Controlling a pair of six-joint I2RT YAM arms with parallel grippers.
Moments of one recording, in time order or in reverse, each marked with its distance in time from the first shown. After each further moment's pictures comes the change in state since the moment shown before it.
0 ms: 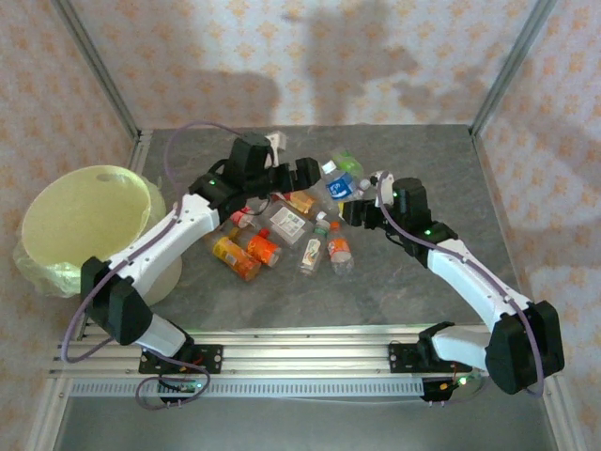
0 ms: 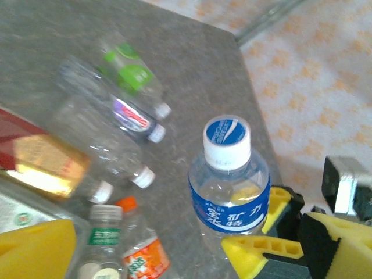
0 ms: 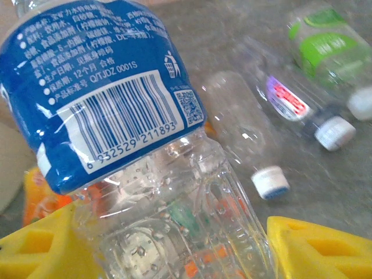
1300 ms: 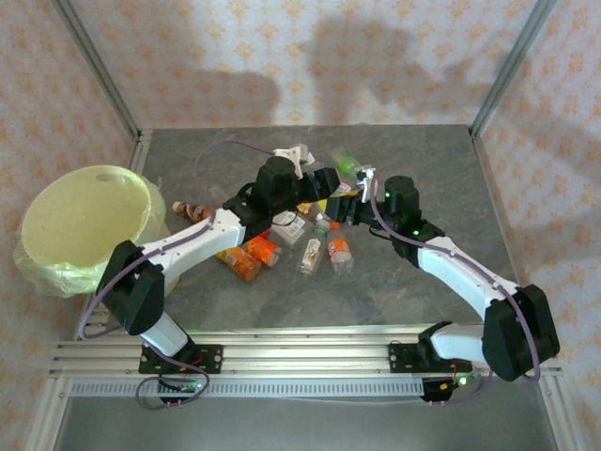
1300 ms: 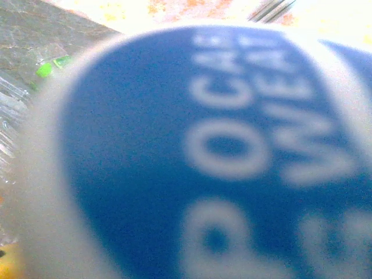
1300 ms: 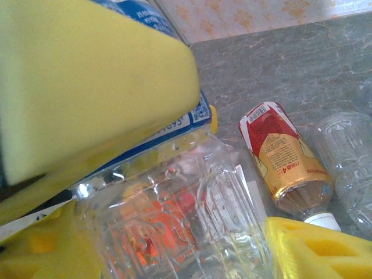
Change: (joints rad) left arm -0.120 0.079 -0.181 0.471 -0.143 -0.112; right arm 0.062 0.074 -0.020 0.279 -0.207 0.105
